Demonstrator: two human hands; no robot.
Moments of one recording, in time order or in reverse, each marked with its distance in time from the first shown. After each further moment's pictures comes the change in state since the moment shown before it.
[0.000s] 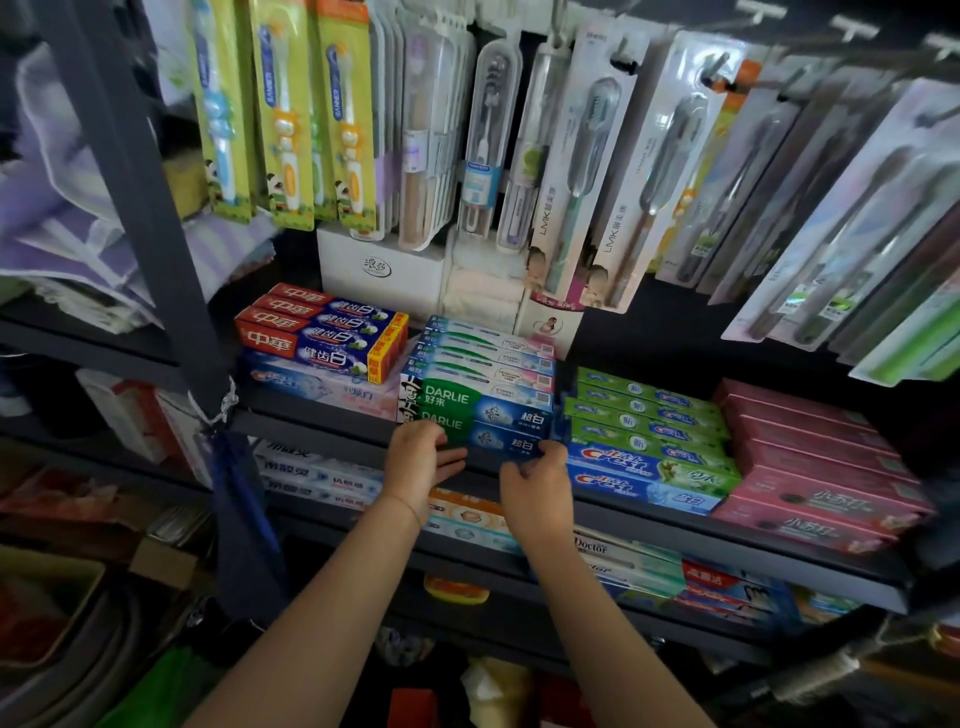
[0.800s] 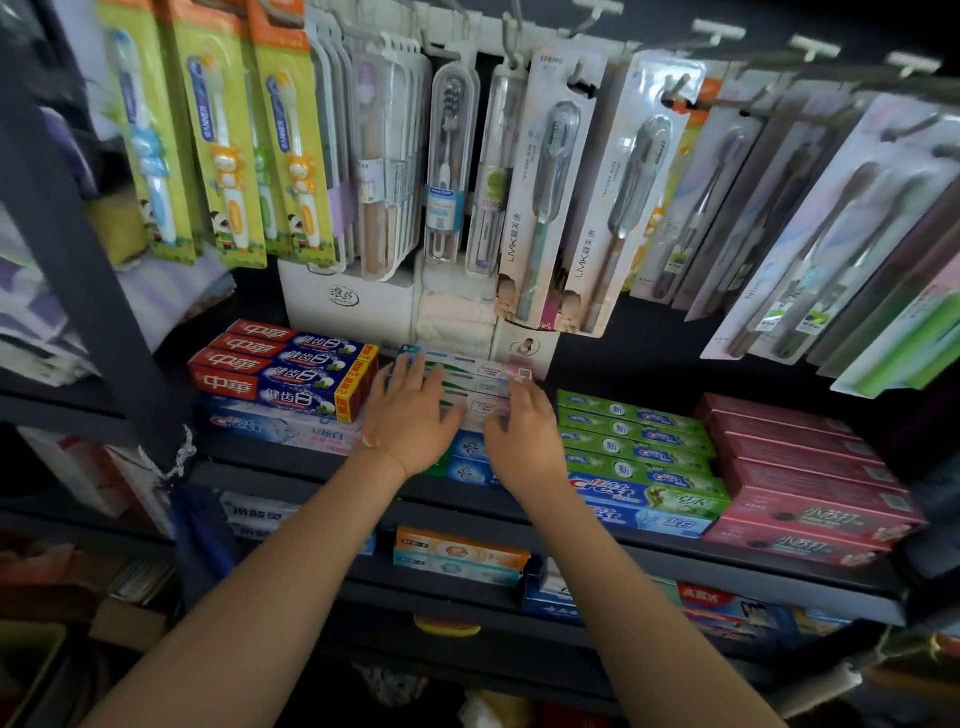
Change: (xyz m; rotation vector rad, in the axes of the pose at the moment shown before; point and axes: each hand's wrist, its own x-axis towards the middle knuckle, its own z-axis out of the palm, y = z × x) left_hand 0.054 0.064 0.031 1.775 -0.097 0.718; right_hand 0.069 -0.056 -0.016 -0.297 0.029 -0.371
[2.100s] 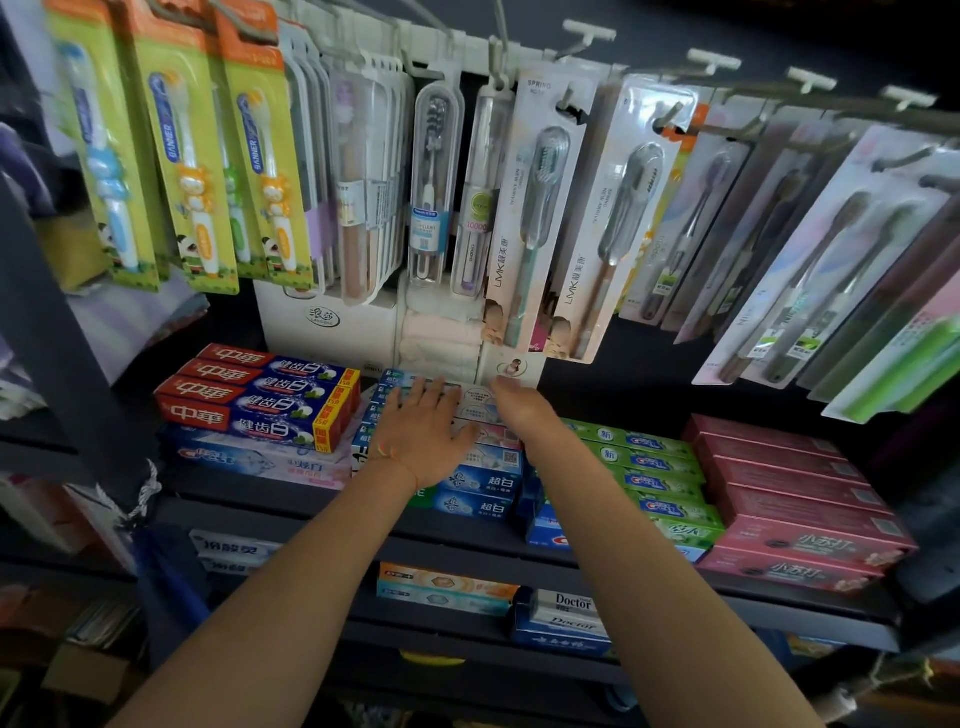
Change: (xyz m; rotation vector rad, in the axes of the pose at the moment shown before) left_hand 0.040 0.013 0.018 0.017 -0.085 0.079; right_hand 0.072 -0.024 -0.037 0.385 -0.294 0.594
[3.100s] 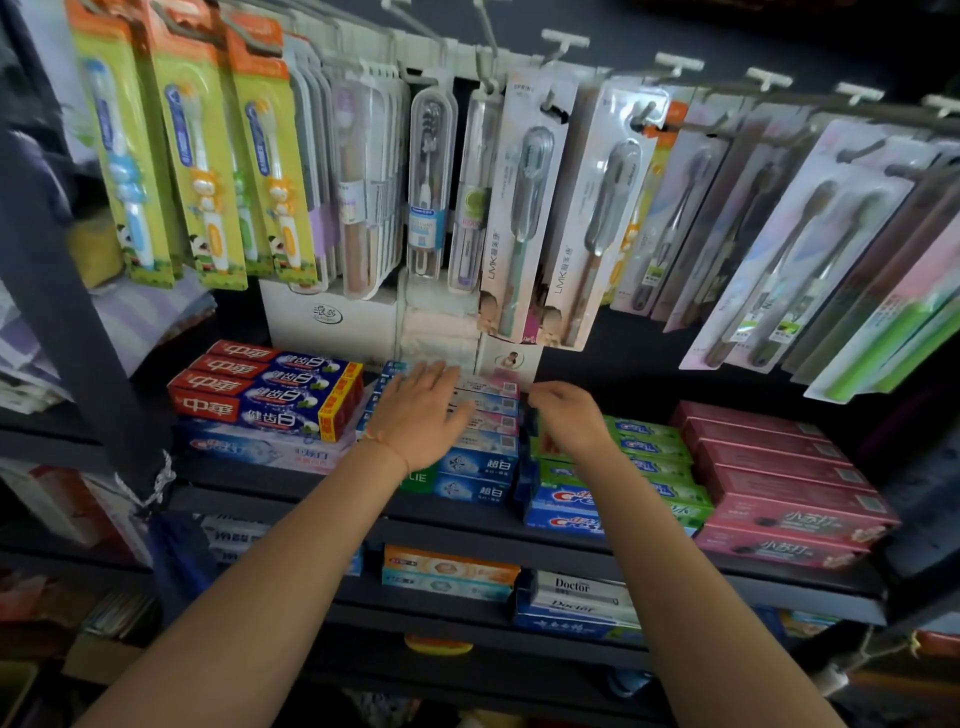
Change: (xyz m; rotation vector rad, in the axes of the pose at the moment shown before) left_hand -0.020 0.000 -0.026 -0.108 0.063 0.095; right_hand -0.019 0.047 -0.042 -0.013 0.123 -0.262
